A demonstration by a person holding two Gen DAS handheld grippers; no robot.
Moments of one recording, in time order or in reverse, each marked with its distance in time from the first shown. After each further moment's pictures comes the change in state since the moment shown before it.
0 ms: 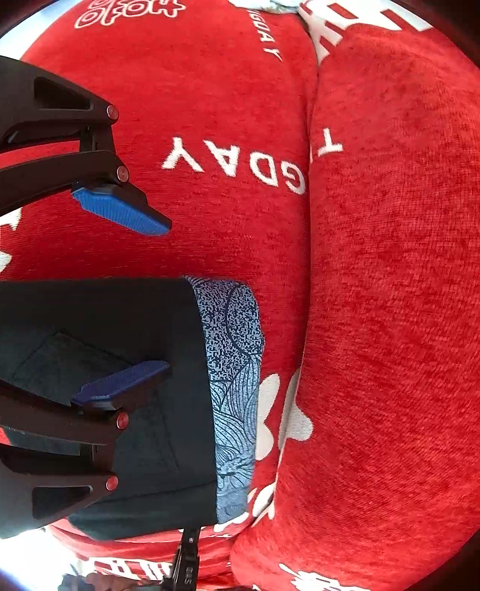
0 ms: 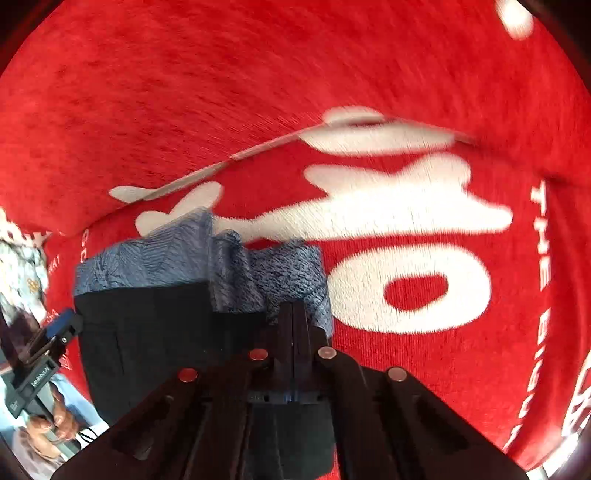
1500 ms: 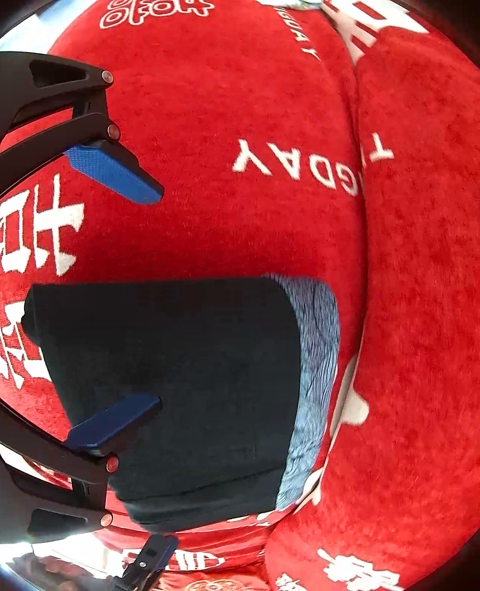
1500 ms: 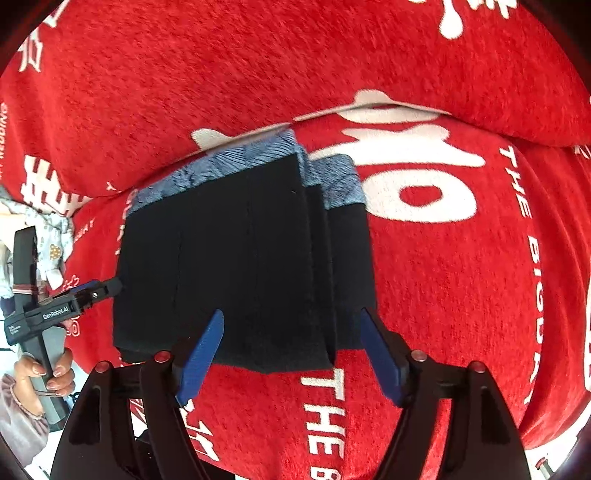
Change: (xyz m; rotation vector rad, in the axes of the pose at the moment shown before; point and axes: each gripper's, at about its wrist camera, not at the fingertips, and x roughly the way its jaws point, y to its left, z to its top) left arm -0.023 0.003 -0.032 0.027 0.138 -0.043; right arm -0.046 0.038 -0.112 -0.126 -0.083 -0.012
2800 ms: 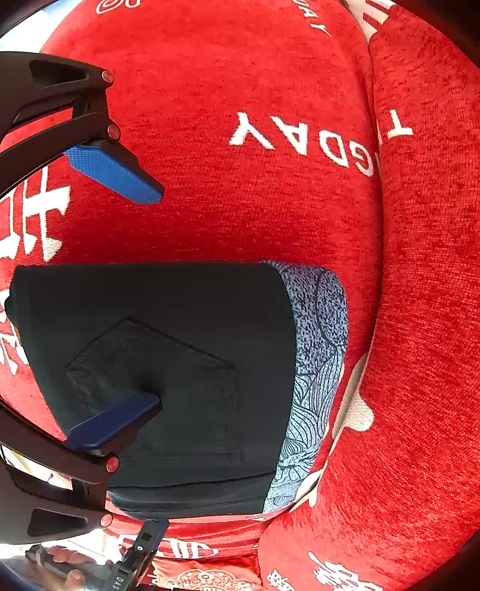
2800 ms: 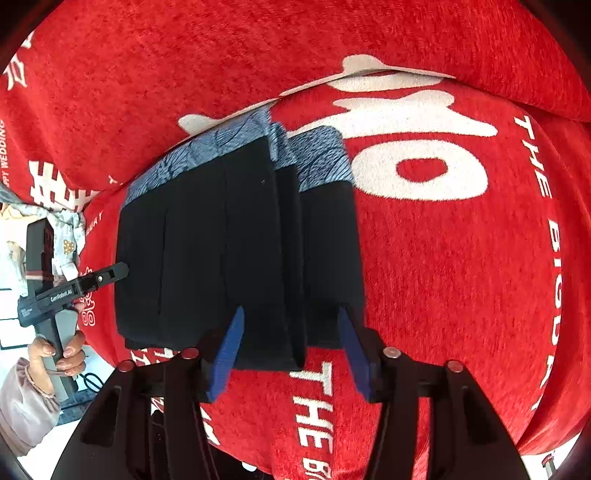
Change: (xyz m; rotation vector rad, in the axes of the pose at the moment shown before) left arm 0.018 0.015 0.018 -0.036 0.067 -0.069; right arm 0.016 -0.046 0.008 0.059 0.098 0.073
